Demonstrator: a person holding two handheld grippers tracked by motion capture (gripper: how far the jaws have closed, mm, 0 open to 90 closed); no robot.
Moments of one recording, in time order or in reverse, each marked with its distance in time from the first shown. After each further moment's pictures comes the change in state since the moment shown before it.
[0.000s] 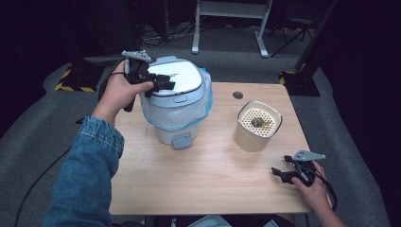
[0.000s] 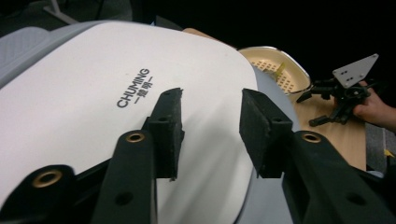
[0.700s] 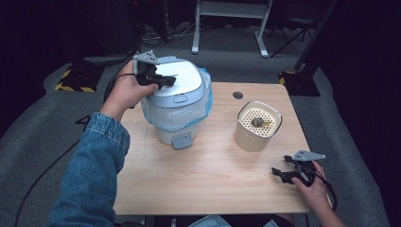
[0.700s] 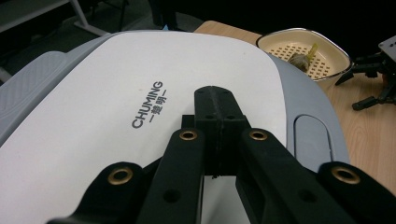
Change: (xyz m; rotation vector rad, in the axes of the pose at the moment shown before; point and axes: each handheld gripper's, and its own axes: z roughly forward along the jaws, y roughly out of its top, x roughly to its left) left arm -0.008 0.006 0.011 0.039 0.109 0.142; right arm 0.000 0.000 0.000 0.000 0.000 0.000
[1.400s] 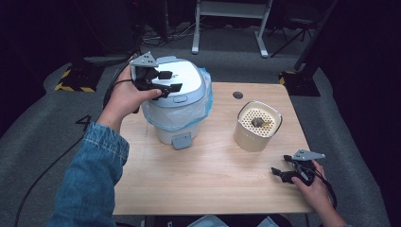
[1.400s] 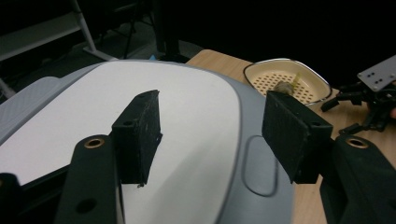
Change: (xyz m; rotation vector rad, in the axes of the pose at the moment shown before) left arm -0.034 -0.001 -0.017 -0.115 0.011 -0.013; right arm -0.002 0.001 0.001 0.000 0.014 -0.012
